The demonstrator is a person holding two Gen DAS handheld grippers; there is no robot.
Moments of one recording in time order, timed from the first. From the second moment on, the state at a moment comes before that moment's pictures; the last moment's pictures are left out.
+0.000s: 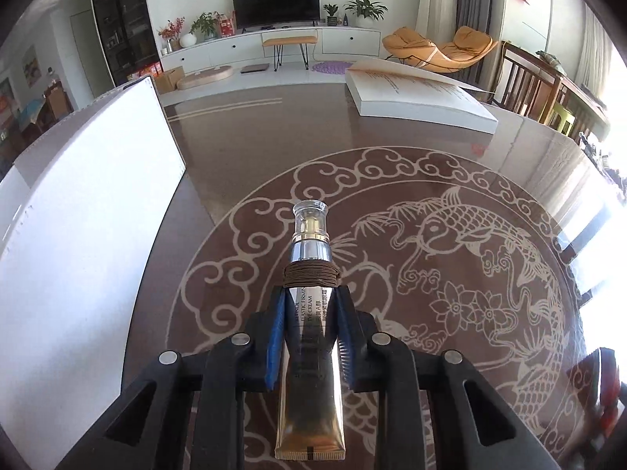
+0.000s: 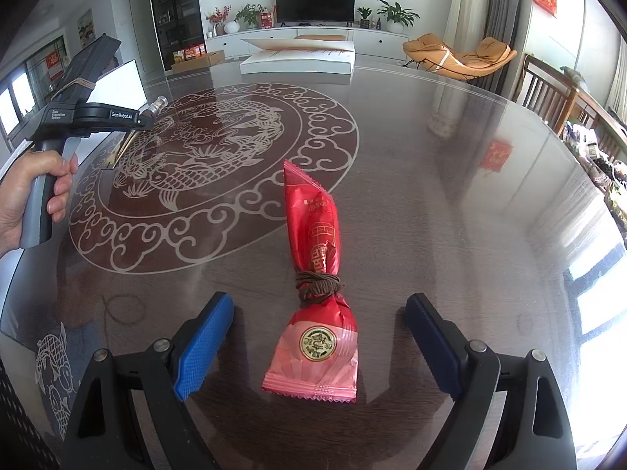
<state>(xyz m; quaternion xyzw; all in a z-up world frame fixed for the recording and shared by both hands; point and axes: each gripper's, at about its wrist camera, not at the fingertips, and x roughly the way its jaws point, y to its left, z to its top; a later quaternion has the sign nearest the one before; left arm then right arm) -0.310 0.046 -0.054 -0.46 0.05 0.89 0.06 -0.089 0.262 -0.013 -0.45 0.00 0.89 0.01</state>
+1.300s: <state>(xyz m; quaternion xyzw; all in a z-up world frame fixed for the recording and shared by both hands) -0.124 -0.162 0.093 -0.38 -0.11 0.92 -0.01 -0.157 0.061 0.145 -0.41 0.05 0.86 -0.31</state>
